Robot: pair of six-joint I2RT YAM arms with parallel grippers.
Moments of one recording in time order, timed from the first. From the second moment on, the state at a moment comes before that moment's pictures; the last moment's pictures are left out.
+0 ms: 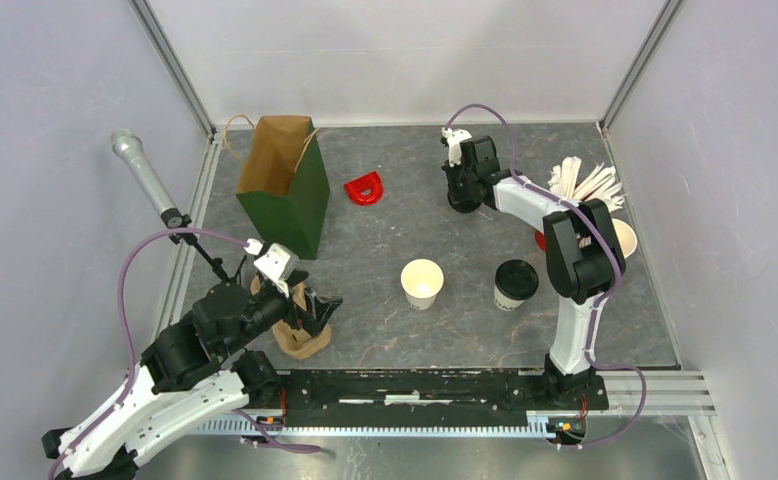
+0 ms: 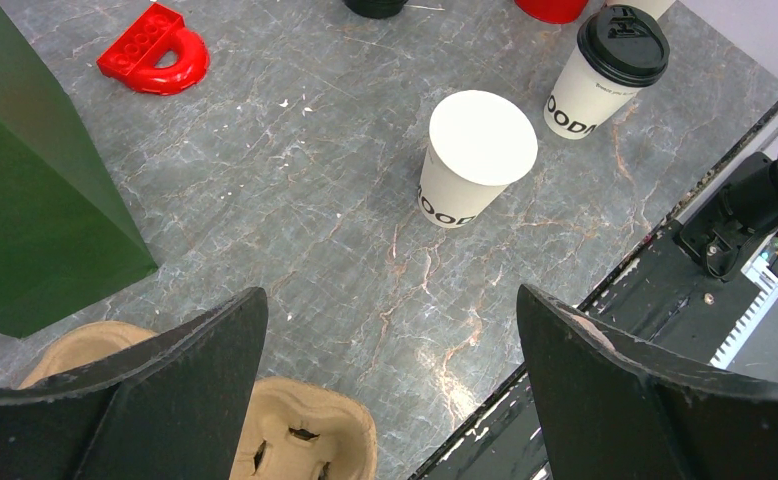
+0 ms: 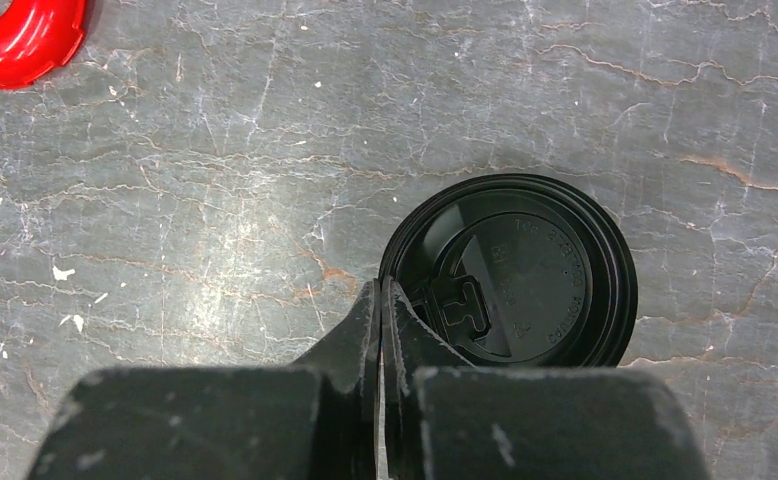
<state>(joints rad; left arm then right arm) -0.92 0.34 0.72 -0.66 -0.18 -0.21 0.36 1.97 1.38 -0.15 -0.05 -0.02</state>
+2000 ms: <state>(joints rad) -0.92 0.36 0.72 -0.66 -0.17 -0.21 0.24 1.85 1.20 0.10 -0.32 0.19</state>
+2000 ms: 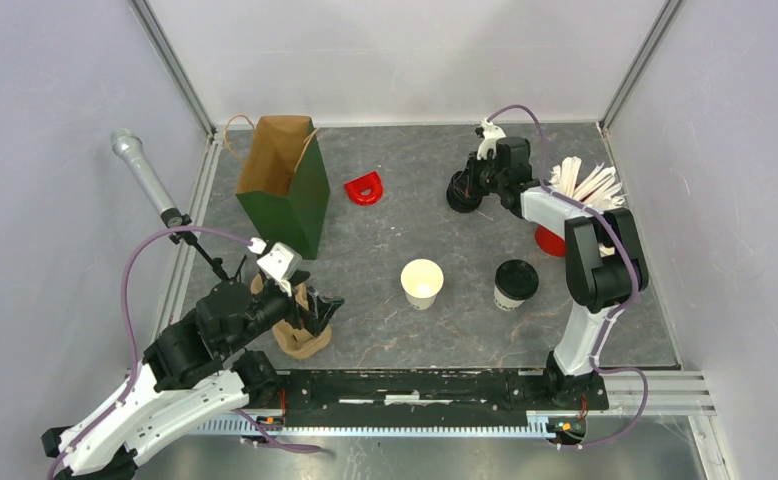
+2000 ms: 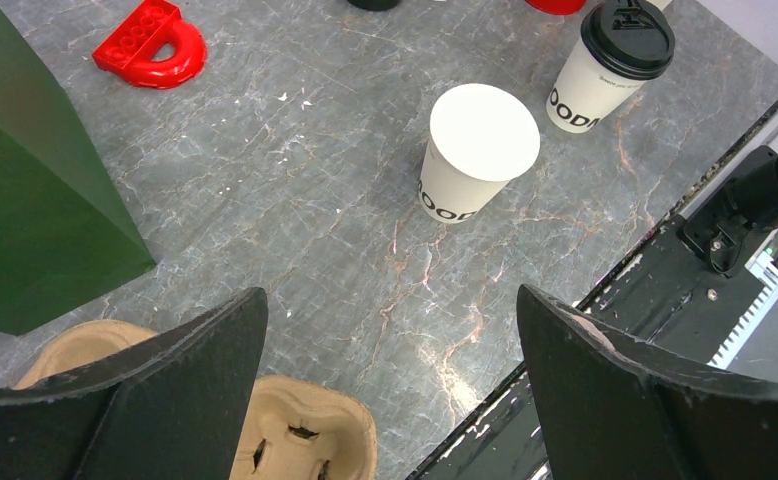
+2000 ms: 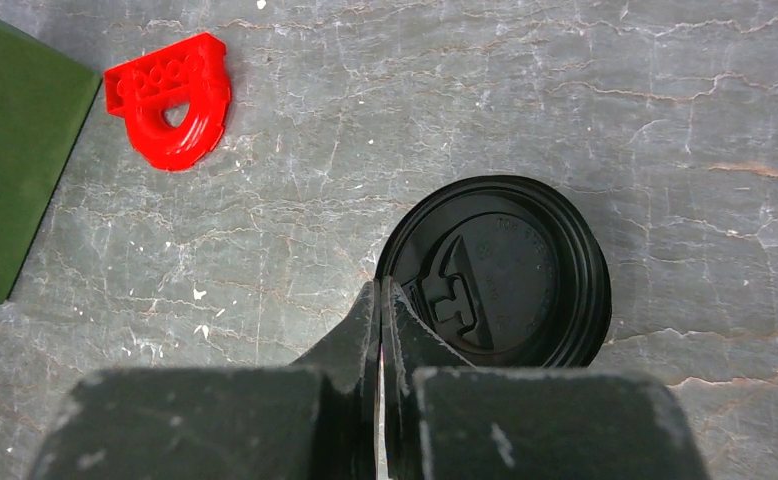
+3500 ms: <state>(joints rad) -0.92 0.48 0.75 -0.65 -0.16 -0.21 0.21 1.76 1.11 0.12 -0.34 0.20</state>
